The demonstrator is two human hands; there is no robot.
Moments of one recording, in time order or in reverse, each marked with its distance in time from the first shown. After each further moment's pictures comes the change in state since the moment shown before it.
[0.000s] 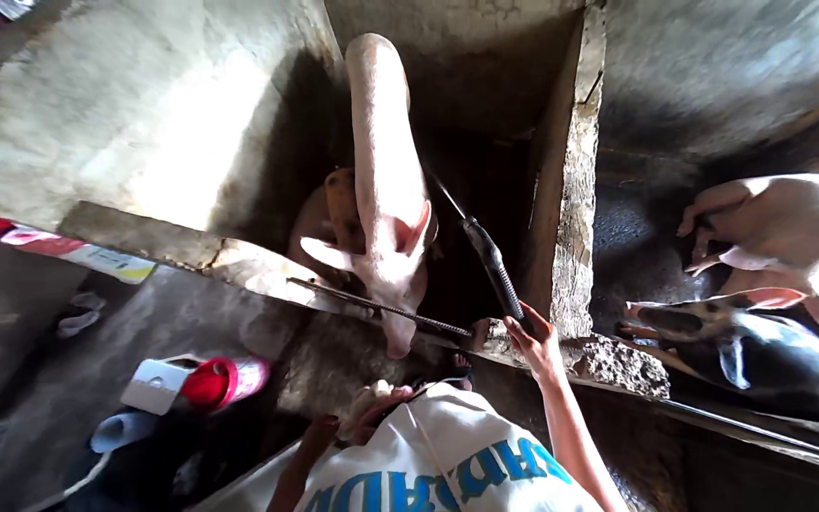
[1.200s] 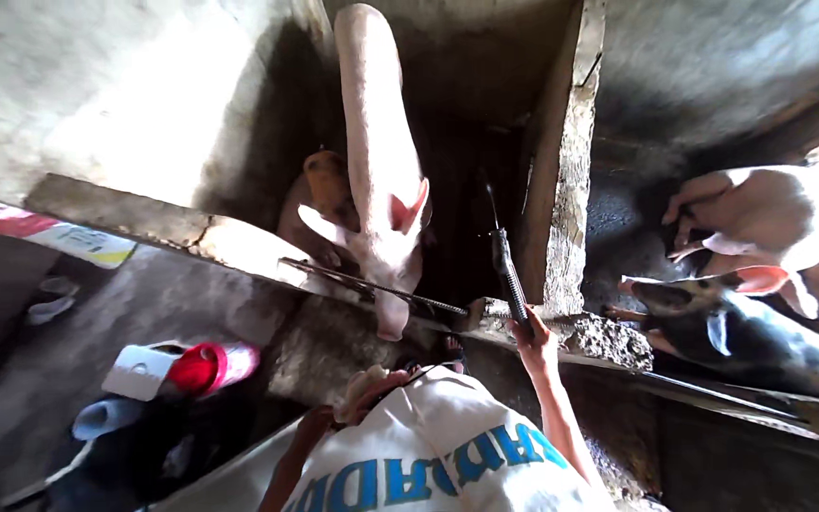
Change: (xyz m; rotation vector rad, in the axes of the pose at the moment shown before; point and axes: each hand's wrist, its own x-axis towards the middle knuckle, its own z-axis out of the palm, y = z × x) left_hand 0.064 -0.112 0.036 0.034 0.020 0.127; right_hand -0.044 0.038 -0.009 -0.519 0.196 -0.055
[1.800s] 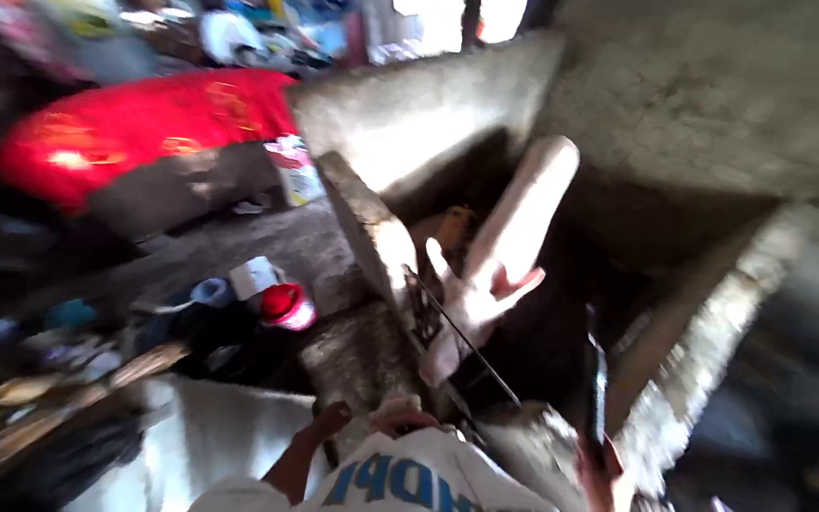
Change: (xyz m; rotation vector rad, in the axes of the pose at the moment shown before) left_hand -0.128 0.150 -0.032 -0.228 0.019 -0.170; right_hand 0.023 0.014 -0.008 -0.020 -0.159 0.028
